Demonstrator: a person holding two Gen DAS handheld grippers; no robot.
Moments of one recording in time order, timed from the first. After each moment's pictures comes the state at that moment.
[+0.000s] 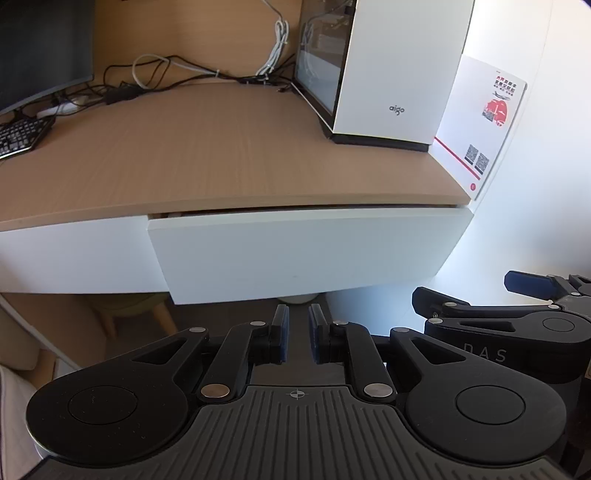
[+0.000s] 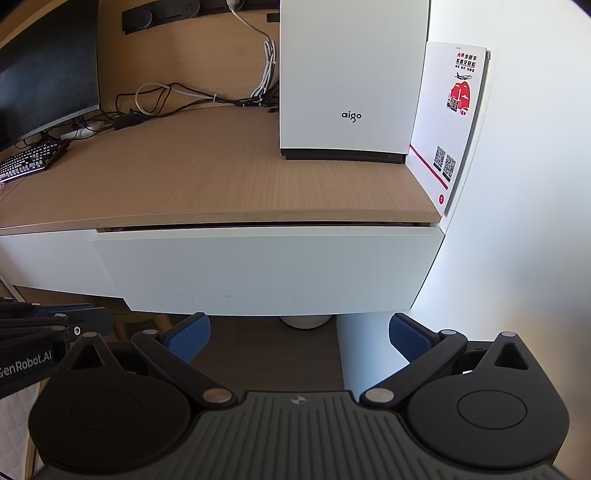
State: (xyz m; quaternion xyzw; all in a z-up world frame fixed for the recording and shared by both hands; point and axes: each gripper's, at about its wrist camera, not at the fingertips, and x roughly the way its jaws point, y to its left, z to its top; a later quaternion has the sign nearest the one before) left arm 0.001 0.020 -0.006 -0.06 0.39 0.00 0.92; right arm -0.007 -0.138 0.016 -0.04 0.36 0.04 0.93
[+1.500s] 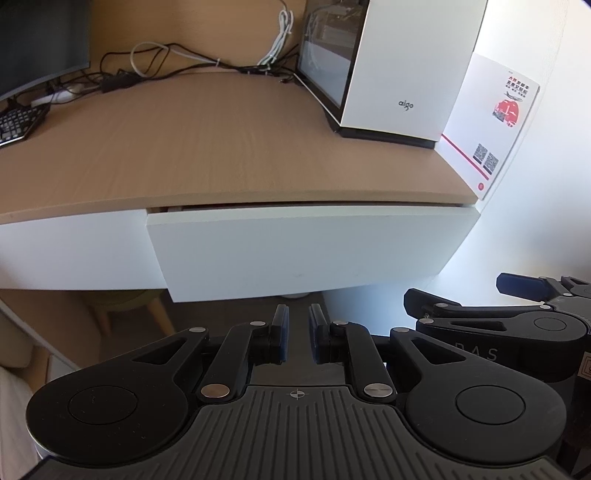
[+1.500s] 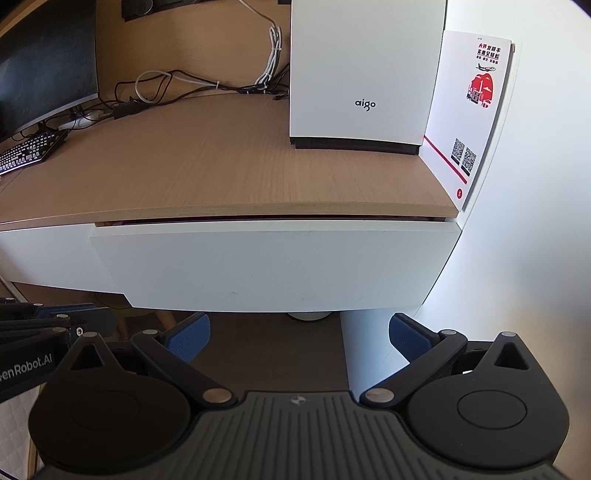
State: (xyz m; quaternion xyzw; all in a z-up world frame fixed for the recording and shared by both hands) left arm 0.016 0.038 -0.013 -0.07 0.41 -0.01 0.91; right arm 0.015 -0.125 0.009 -0.04 0.39 0.04 0.92
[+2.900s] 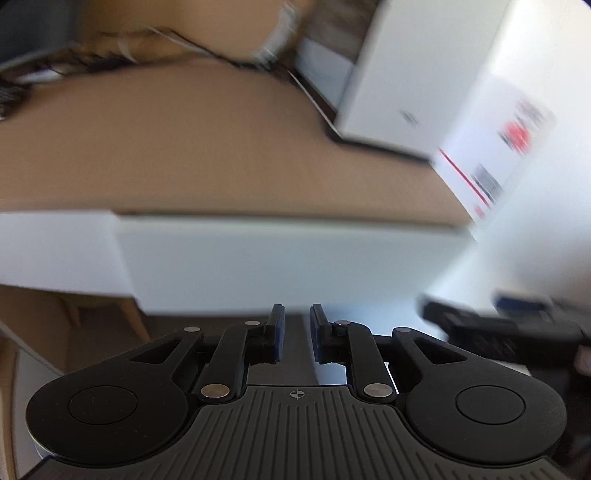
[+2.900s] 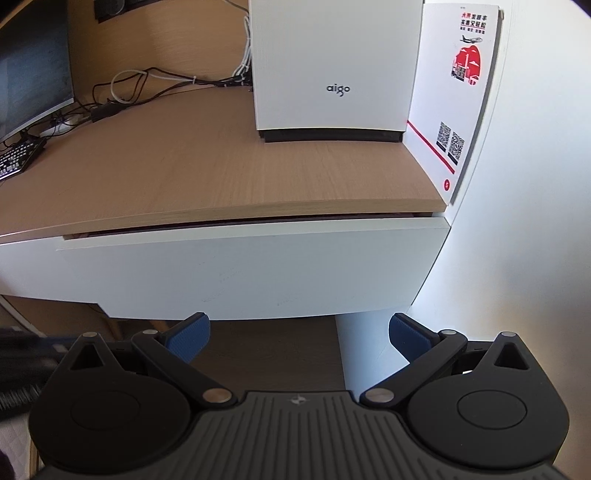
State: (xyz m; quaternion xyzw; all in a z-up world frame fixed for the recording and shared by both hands) left arm 0.050 0.057 -0.023 -0.12 0.38 0.00 0.92; right arm 0.052 -0.159 -0.001 -0.02 0.40 0.03 0.92
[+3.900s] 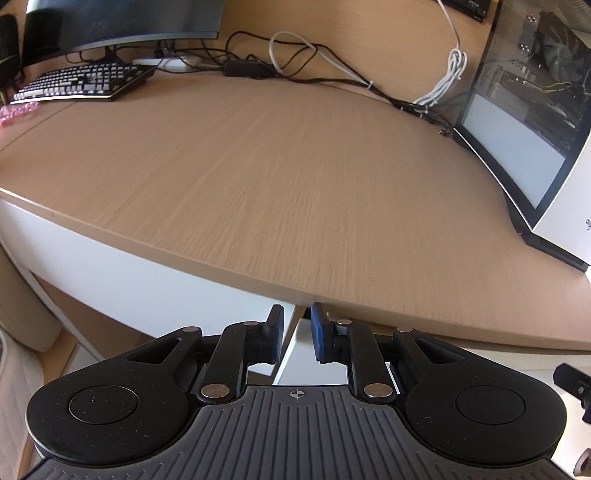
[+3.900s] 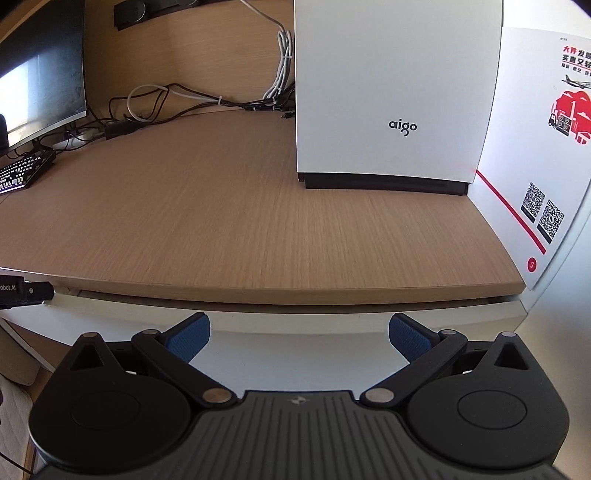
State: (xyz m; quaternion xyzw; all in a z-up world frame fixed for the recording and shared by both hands) left arm 0.122 0.157 -0.053 -0.16 0.37 0.16 0.90; right arm 0.132 -0.119 -0.017 -0.03 0.36 0.07 0.93
